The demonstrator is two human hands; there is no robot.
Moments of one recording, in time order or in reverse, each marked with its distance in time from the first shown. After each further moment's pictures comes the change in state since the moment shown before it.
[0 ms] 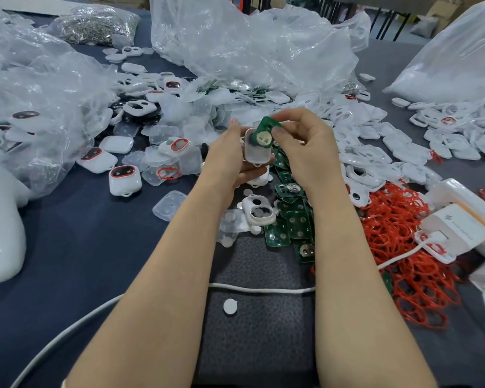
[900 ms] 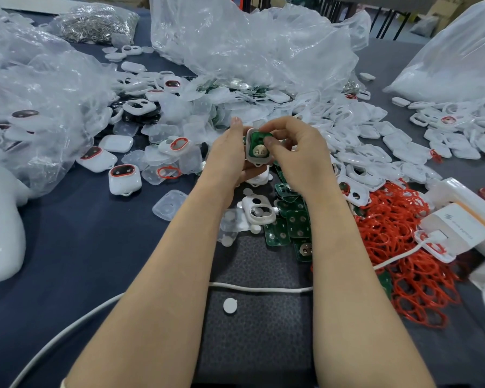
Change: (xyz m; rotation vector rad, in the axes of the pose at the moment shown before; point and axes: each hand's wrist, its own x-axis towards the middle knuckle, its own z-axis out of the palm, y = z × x) left_hand 0.003 -0.003 -0.001 0.093 -0.004 0.049; right_hand -0.002 0.005 0.004 -0.145 -0.086 -0.028
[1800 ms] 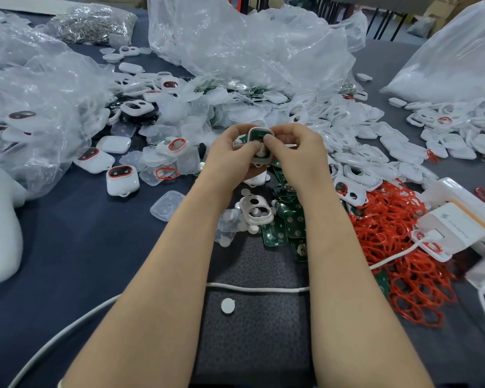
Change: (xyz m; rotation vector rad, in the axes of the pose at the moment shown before) left_hand -0.010 0.000 -0.004 0.015 -0.122 0.118; right_hand 0.004 0.007 0.003 0.055 0.119 0.174
